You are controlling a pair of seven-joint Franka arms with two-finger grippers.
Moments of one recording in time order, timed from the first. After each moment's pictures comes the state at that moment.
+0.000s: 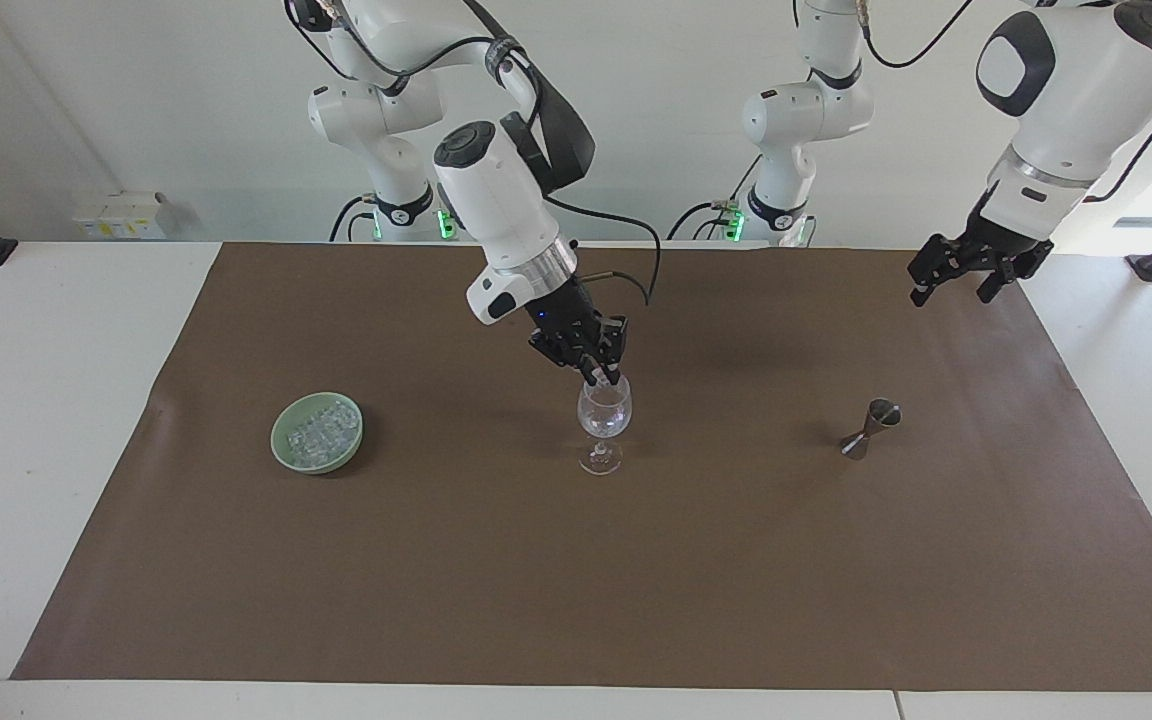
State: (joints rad) left arm 0.10 -0.17 -0.06 -1.78 -0.04 1.68 0.11; right arm 0.34 0.24 0.17 -1.76 0.33 2.39 0.64
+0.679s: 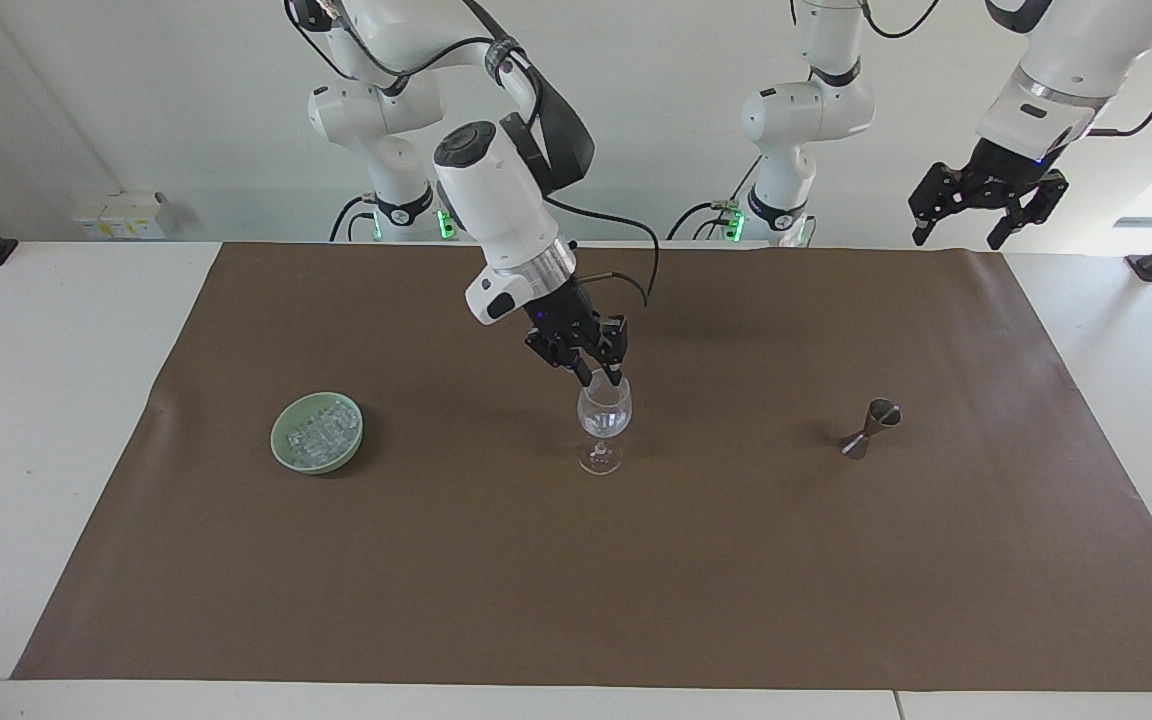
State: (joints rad) left arm 0.10 -0.19 -0.11 -1.73 -0.04 1.56 0.11; right arm 0.34 0.24 0.17 -1.76 0.31 2.39 0.64
